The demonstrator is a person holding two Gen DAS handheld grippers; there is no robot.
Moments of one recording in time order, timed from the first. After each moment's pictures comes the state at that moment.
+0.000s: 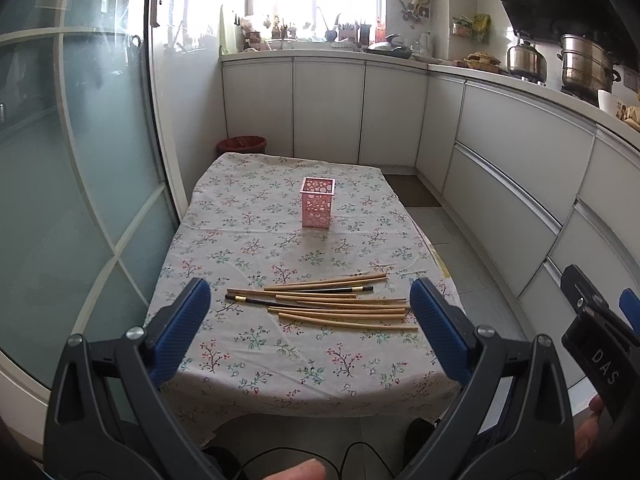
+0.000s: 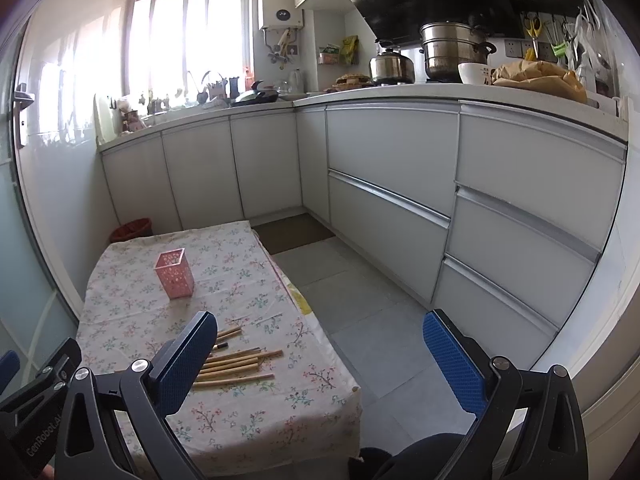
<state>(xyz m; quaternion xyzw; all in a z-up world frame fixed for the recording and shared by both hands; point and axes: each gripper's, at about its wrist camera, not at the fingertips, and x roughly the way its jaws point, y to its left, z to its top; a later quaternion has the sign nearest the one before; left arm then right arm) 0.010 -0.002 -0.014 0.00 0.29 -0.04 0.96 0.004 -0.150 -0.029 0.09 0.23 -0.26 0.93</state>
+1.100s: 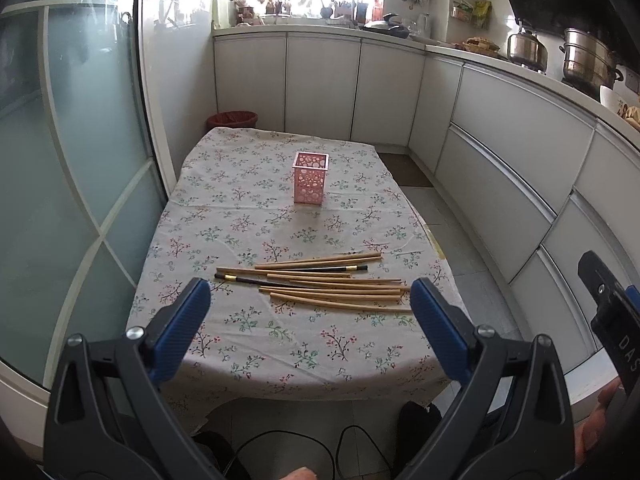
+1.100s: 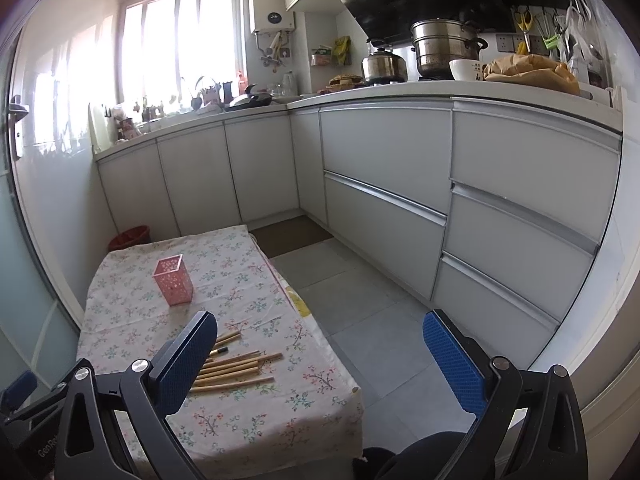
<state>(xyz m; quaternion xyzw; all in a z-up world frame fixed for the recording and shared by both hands) 0.026 0.004 -0.026 -0.01 0.34 -0.06 0.94 0.001 -0.154 -0.027 0.11 0.22 -0.26 0.93</state>
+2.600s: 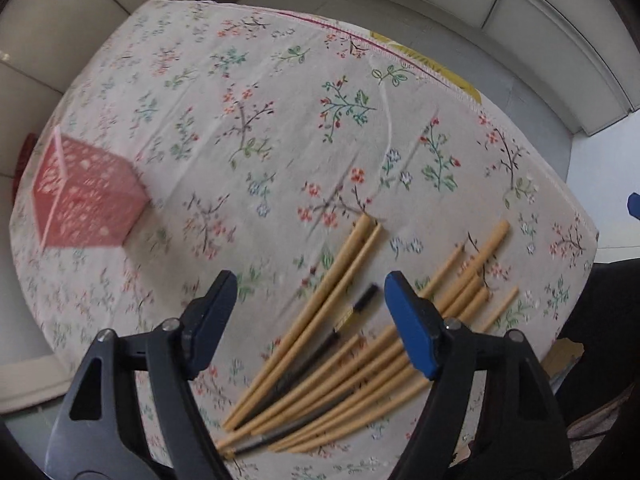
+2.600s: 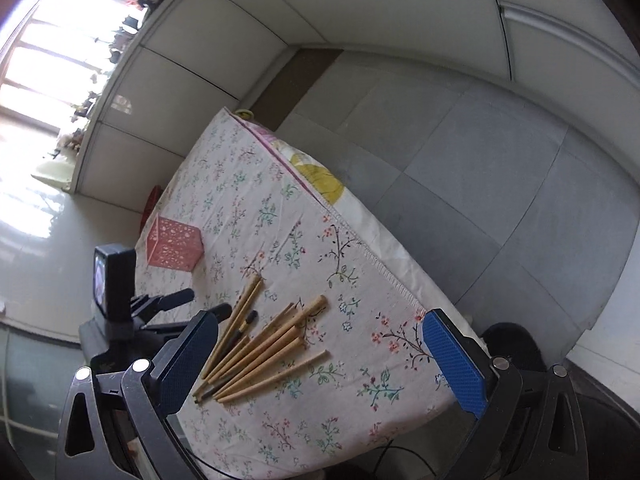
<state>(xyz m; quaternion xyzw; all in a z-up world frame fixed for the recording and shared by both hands) 0.315 -0.173 -0.209 0.36 0.57 -0.31 0.67 0.161 -0.313 -0.198 0.47 0.43 -0.11 0.76</state>
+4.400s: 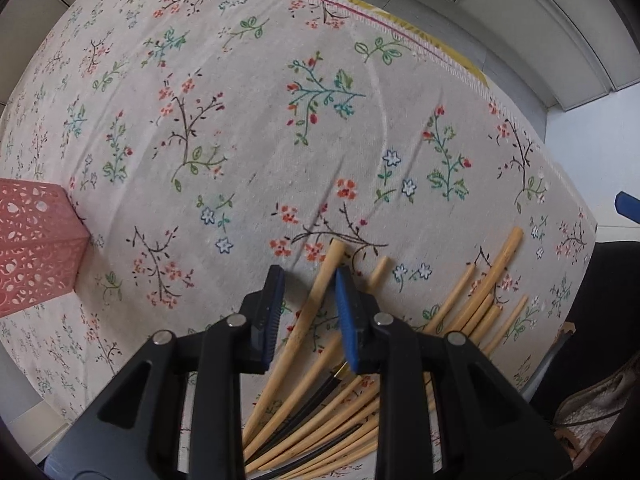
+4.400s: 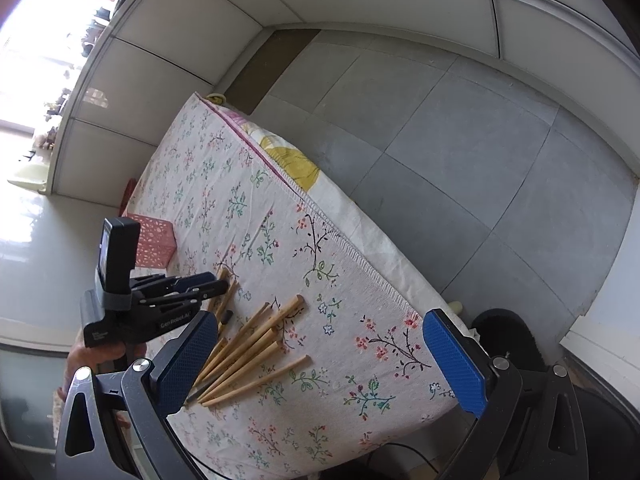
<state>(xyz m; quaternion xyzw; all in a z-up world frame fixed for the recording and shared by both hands) 0.352 -0.200 -0.217 0.36 0.60 -0.36 0.61 0.179 -0.314 -0.220 0.46 0.47 -0.14 0.74</state>
